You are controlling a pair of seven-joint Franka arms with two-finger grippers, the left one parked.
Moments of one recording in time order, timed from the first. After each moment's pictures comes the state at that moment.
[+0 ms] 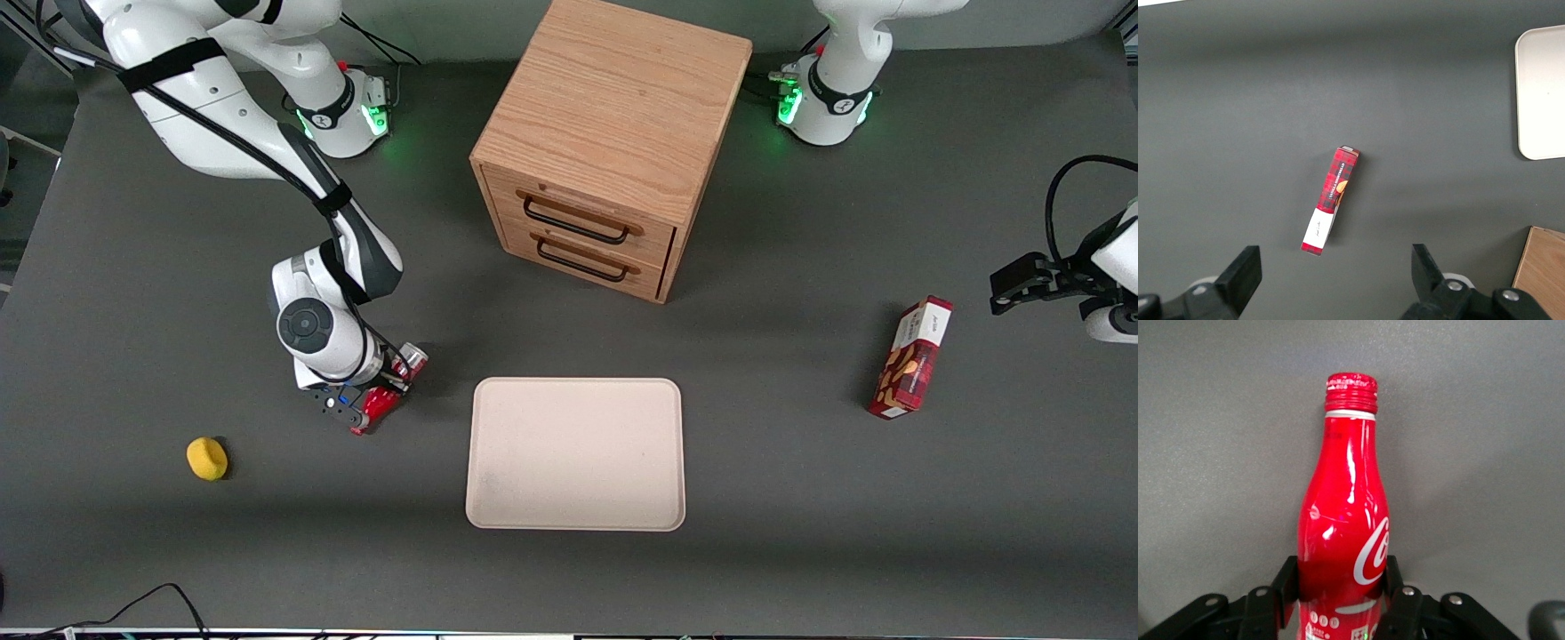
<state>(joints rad) 0.15 0.57 0.14 -1.92 -0.19 2.43 0.95</state>
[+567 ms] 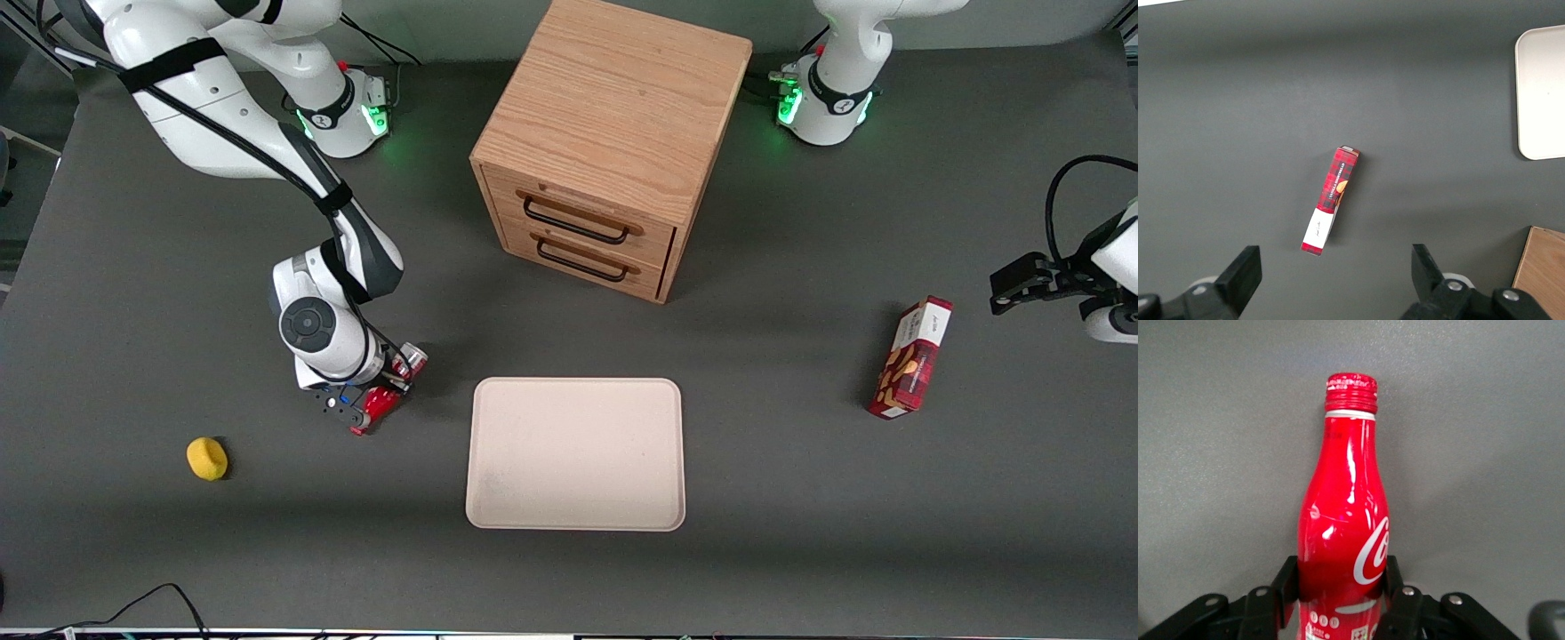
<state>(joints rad) 0.15 0.56 0.14 -1.92 -0.19 2.43 0.95</state>
